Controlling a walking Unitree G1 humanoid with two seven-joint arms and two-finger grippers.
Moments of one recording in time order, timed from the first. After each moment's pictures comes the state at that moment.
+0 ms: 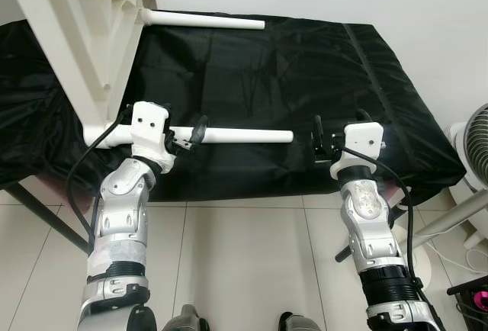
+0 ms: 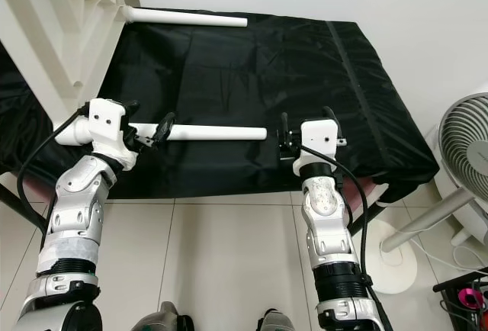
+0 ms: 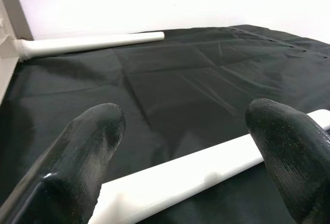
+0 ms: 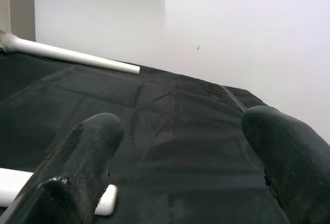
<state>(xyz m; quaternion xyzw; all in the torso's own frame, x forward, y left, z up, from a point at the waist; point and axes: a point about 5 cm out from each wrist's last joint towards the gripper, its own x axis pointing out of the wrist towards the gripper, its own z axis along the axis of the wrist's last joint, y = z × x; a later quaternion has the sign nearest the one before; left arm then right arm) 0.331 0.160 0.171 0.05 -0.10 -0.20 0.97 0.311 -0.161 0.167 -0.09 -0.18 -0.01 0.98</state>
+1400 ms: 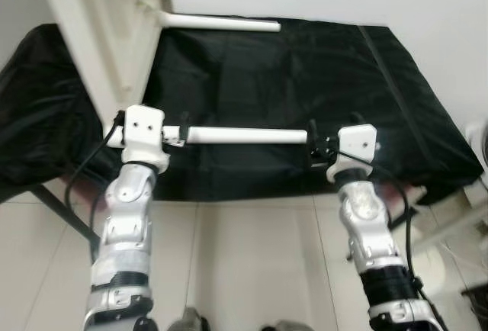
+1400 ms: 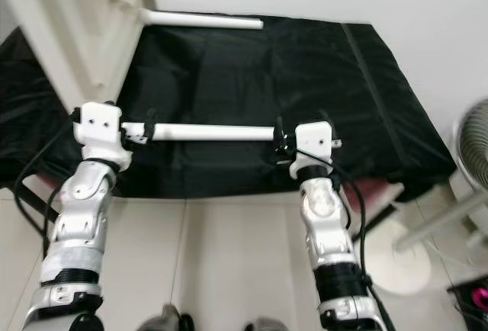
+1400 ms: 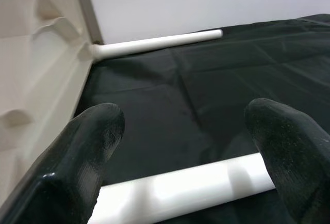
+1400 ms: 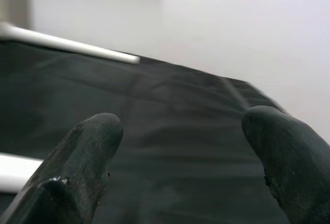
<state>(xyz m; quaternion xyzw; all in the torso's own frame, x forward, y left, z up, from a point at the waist) 0.327 0.158 0.174 0.09 -0.12 -0.06 0.99 0.310 -0.167 0.159 -0.10 -0.17 -0.01 0.98</state>
